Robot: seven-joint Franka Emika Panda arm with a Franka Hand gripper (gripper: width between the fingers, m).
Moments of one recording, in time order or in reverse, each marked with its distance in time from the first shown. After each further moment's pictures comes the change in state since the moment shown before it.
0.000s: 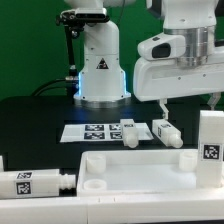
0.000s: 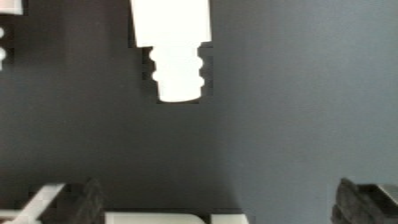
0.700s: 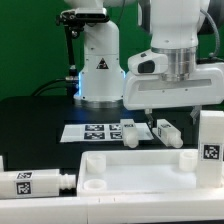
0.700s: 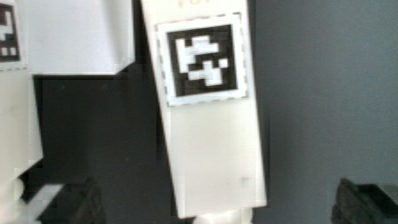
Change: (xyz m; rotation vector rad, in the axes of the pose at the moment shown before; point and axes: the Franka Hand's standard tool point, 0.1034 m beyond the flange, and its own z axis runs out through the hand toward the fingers) arm -0.050 0.012 0.034 -0.047 -0.014 0.013
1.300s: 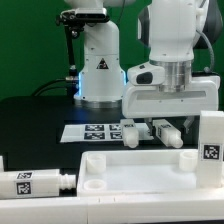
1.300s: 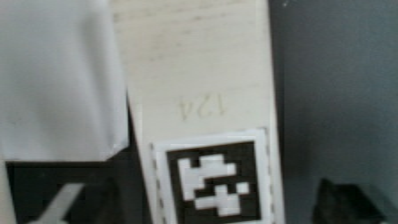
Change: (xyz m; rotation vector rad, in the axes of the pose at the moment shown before) arm -0.022 0.001 0.030 -0.026 0.029 0.001
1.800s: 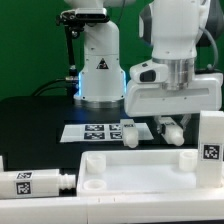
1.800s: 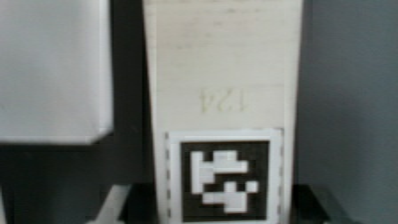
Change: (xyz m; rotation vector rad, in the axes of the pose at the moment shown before) arm 0.010 -0.030 -0.025 0.008 0.037 -0.183
